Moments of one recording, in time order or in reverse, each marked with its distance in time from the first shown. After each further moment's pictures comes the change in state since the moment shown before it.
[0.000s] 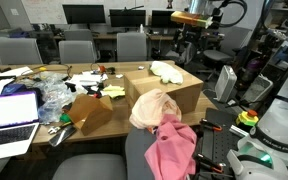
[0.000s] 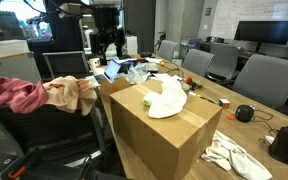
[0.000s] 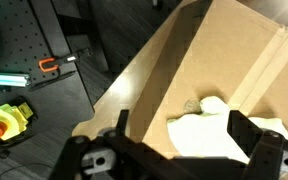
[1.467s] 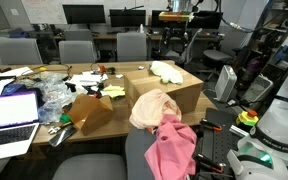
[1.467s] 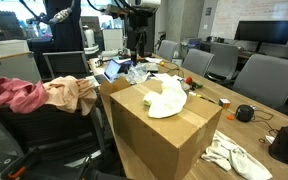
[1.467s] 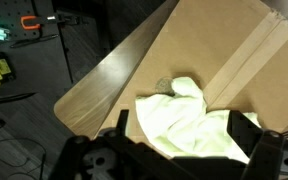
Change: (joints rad) arm 0.037 0.370 -0.123 0.377 -0.004 -0.111 -0.231
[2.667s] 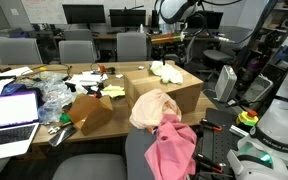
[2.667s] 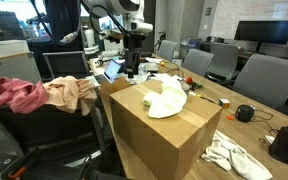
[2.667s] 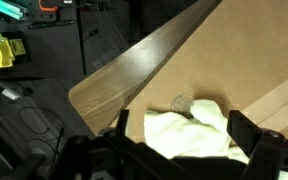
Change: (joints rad) arm 0.057 0.162 0.022 -0.002 -0.106 0.000 0.000
